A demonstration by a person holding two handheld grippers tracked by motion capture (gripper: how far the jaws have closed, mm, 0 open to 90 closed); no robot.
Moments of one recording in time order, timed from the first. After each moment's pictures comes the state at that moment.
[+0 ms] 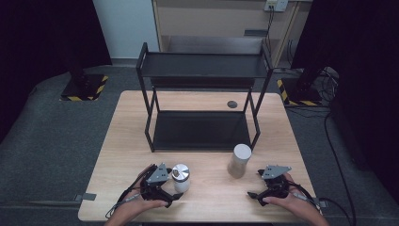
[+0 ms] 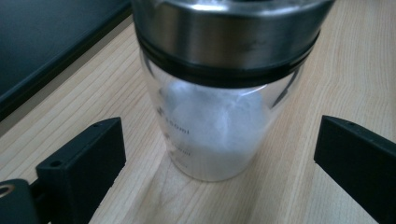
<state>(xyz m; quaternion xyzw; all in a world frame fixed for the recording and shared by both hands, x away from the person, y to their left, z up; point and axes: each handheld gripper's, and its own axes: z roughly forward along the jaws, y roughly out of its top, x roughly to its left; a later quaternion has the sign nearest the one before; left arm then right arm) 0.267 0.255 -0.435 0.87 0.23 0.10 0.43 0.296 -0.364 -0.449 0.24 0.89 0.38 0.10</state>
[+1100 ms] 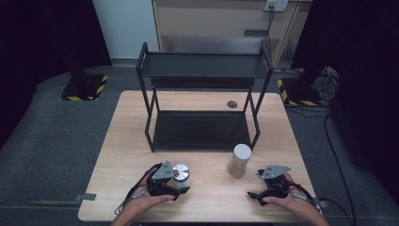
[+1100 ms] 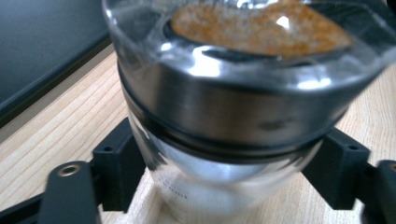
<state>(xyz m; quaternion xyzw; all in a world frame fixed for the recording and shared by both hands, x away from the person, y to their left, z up) 0.281 0.250 -0.449 0.86 0.22 0.09 0.46 0.296 -0.363 -0.449 0.24 0.89 0.38 0.10</state>
